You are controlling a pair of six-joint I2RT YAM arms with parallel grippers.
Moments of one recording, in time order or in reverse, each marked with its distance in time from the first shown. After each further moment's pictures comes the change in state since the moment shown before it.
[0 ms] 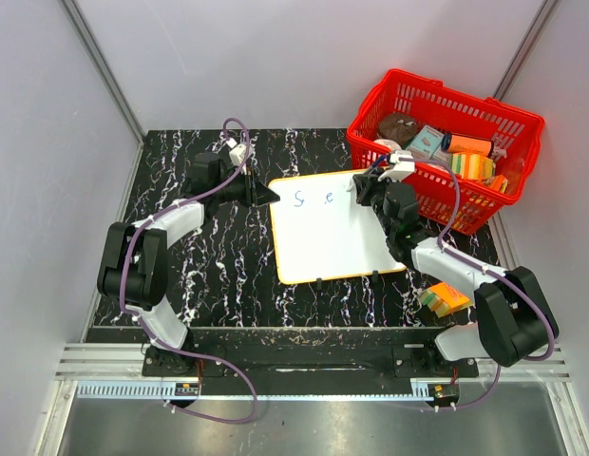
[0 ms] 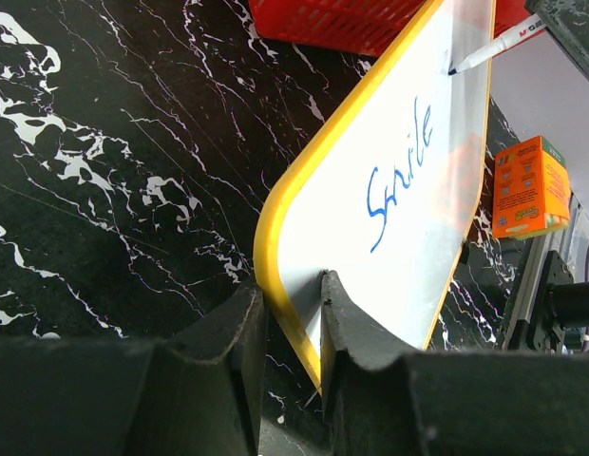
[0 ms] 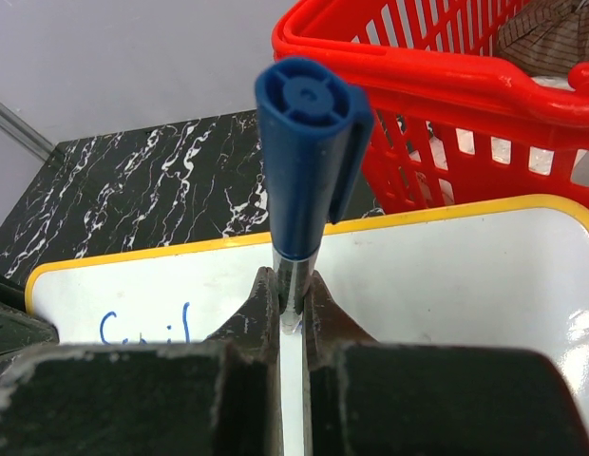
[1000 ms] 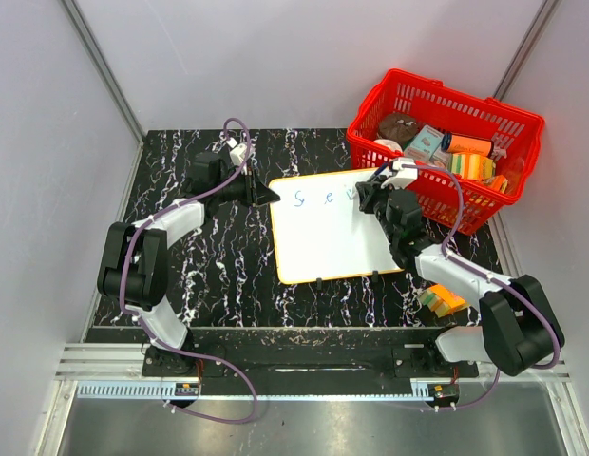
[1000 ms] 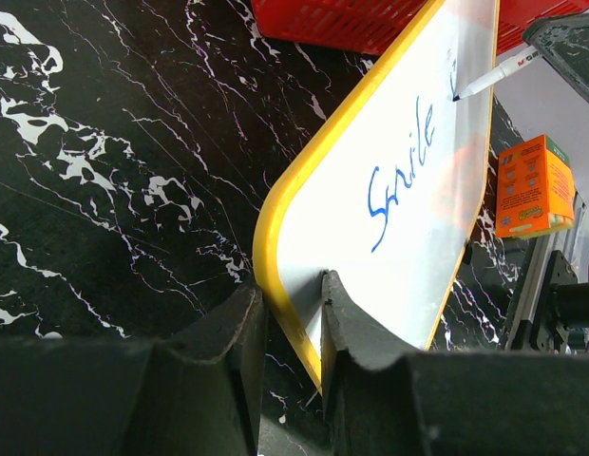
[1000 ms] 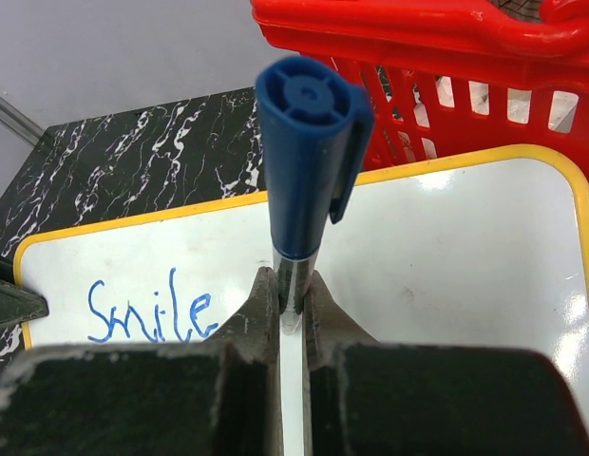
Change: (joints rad) left arm -0.003 0.000 0.006 -0.013 -0.007 0.006; right arm 0.000 -0.053 -0.060 -0.035 0.005 0.014
